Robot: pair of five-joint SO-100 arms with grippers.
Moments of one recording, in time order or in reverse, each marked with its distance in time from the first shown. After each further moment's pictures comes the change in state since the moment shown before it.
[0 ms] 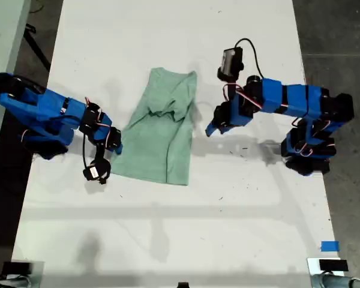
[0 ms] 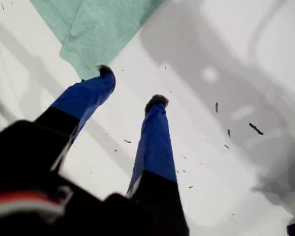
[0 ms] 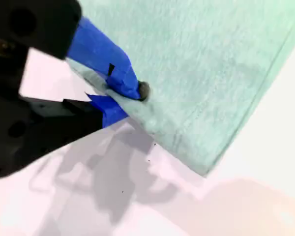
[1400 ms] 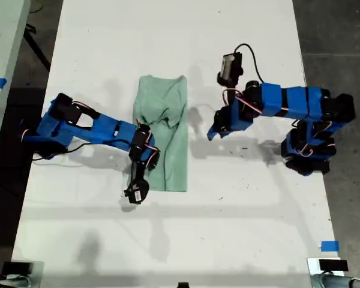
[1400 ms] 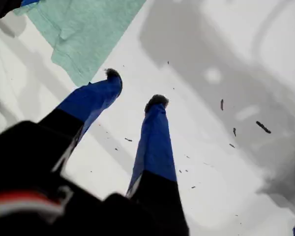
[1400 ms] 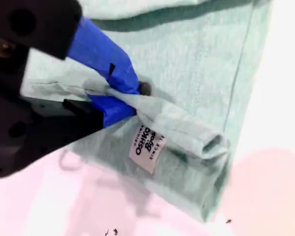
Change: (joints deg) arm 0 4.7 -56.7 -73.7 25.2 3.5; arm 1 -2.0 0.7 3.3 -2.4 1.7
